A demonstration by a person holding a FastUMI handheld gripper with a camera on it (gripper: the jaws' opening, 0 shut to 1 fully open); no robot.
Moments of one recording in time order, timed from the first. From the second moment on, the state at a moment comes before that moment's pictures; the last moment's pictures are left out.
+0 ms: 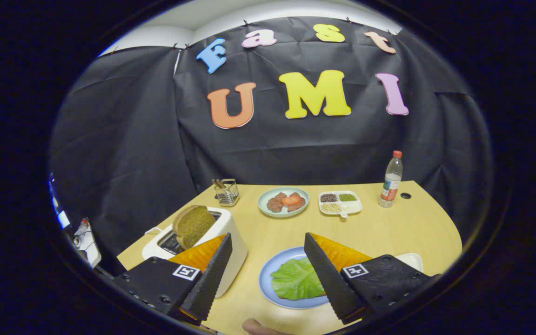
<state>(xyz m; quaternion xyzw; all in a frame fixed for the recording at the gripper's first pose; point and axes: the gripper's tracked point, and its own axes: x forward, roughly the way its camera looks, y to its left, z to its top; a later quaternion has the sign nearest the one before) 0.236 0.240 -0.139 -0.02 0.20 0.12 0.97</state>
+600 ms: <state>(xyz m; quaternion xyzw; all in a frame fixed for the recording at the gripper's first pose) 0.263 0.372 -0.143 -0.04 0.21 0.15 0.97</state>
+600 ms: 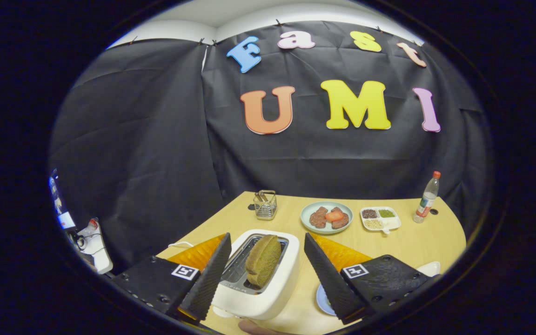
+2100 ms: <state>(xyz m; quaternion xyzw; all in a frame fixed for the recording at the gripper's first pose) 0.256 0.365 -0.049 -0.05 0.23 0.02 0.97</state>
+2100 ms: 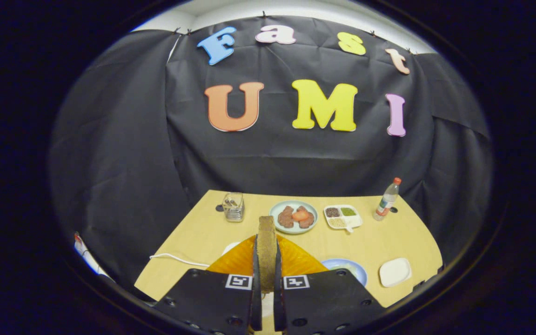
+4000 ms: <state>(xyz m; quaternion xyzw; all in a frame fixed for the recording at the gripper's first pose) 0.282 0.162 -0.250 0.01 0.35 0.06 0.93</state>
